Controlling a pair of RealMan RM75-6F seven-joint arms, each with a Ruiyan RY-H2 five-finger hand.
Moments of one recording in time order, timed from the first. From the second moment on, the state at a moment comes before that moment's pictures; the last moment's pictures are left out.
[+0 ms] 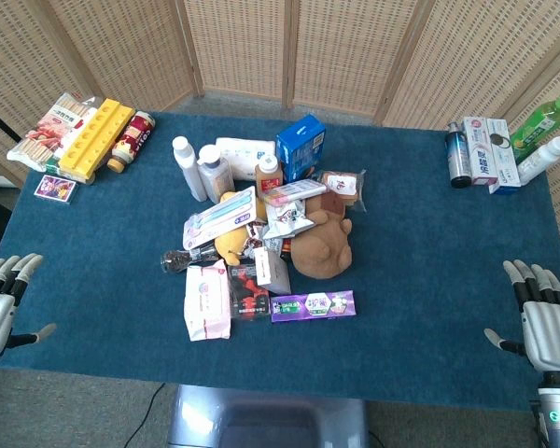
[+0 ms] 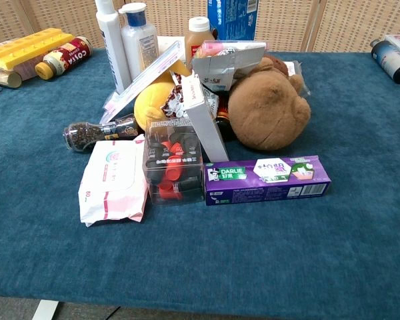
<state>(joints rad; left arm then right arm) -0.12 -1.10 -0.02 -1.57 1.51 1.42 -0.06 0.09 -1.05 0.10 -1.78 -1.36 1.44 -0.19</state>
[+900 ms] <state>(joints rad) -0.40 -1.27 -0.17 -1.56 1.31 1.10 0.08 0.08 -1.02 0.12 -1.80 -1.35 1.45 -0.12</state>
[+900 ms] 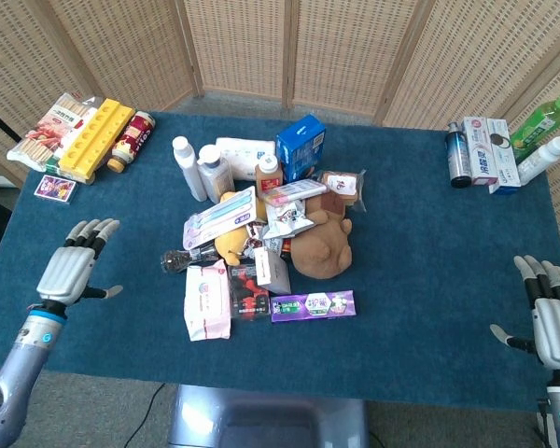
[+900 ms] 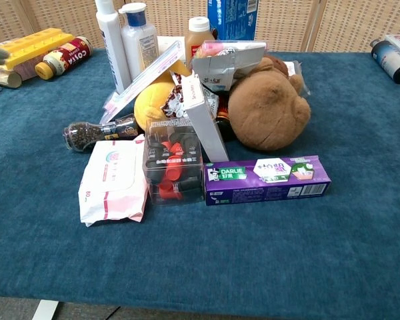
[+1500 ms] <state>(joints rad) -0.59 -1.53 -0.22 -1.43 1.01 0.96 0.38 0.08 -0.99 0.13 -1.79 -1.34 1.45 -0.05</state>
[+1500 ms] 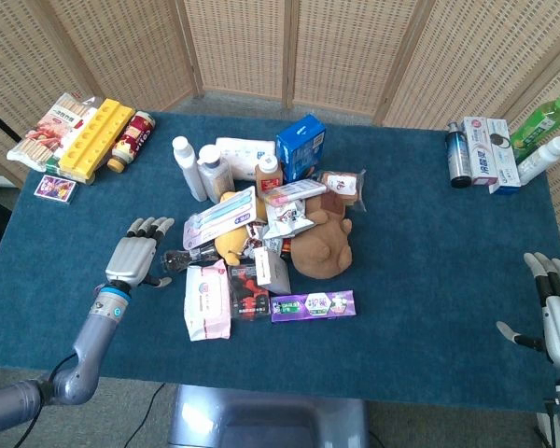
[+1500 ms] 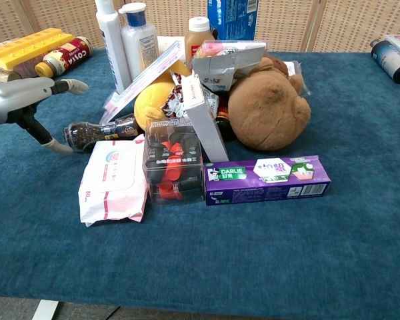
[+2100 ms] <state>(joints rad) -0.68 -1.66 -0.22 -1.33 0.87 0.98 0.52 0.08 -0.98 0.13 -1.79 -1.34 1.44 -0.02</state>
